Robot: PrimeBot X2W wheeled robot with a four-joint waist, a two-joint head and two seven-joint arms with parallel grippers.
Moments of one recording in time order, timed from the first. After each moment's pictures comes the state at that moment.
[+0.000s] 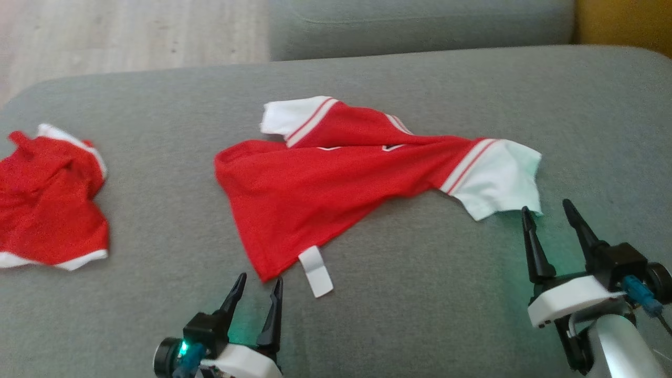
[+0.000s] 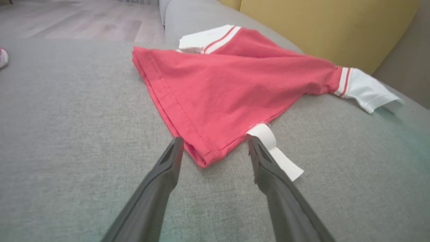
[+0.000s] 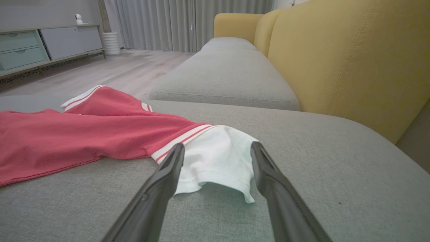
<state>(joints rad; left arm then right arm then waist) -0.08 0.05 -0.39 0.50 -0.31 -0.04 -0.25 -0.12 -0.16 0.04 0.39 0.07 0.13 -0.25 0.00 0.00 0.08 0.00</state>
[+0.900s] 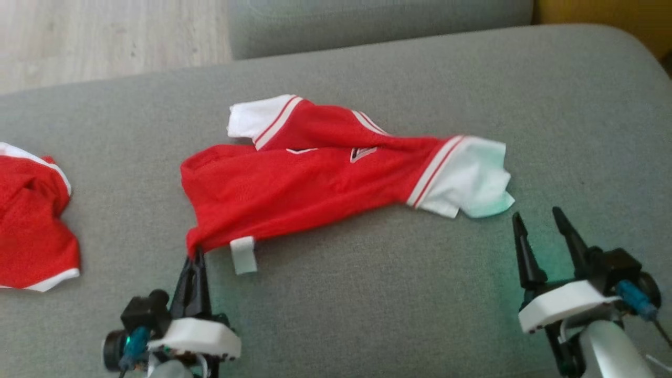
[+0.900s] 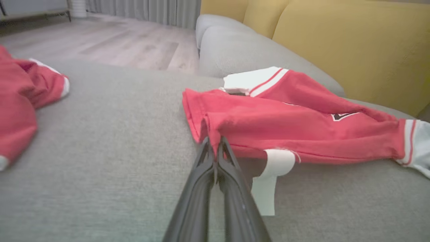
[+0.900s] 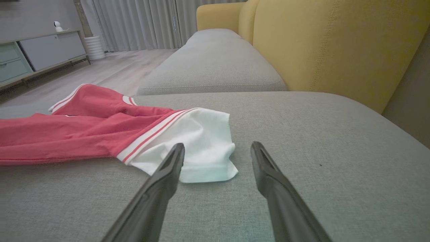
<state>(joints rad) -0.13 0.05 -0.18 0.49 -0.35 0.01 -0.25 -0.11 -0.15 0.08 0.40 0.14 0.13 -0.25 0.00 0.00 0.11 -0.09</state>
